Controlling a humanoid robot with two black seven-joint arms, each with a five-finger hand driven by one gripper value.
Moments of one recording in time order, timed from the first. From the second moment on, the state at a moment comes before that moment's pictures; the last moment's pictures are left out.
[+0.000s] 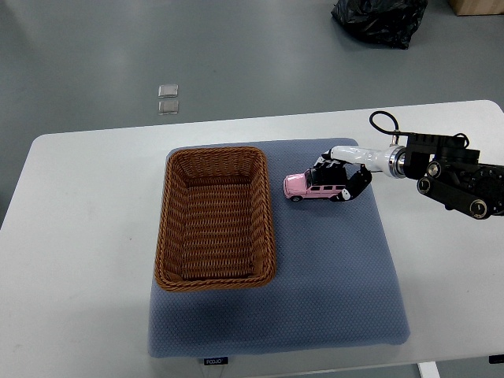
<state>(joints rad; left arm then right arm) -0.07 0.00 -0.06 -0.15 0.12 0.02 -0.02 1.00 -0.38 0.09 0.79 -1.21 0.16 0.19</state>
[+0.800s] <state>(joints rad) -0.07 0.00 -0.06 -0.15 0.12 0.02 -0.02 1.16 -0.49 0.09 0.87 -1.18 0.20 0.20</state>
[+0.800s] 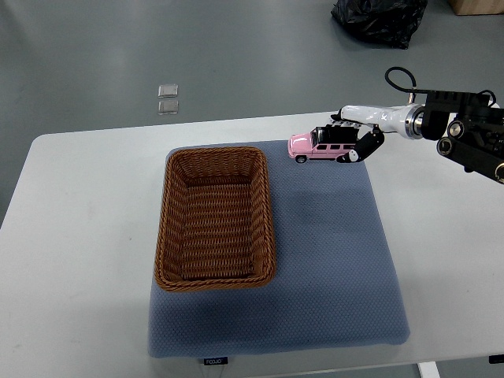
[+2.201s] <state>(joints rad) -0.07 0.00 -0.06 -0.15 0.12 0.02 -0.02 1.13 -0.07 0.01 0.77 -1.15 0.13 0.20</state>
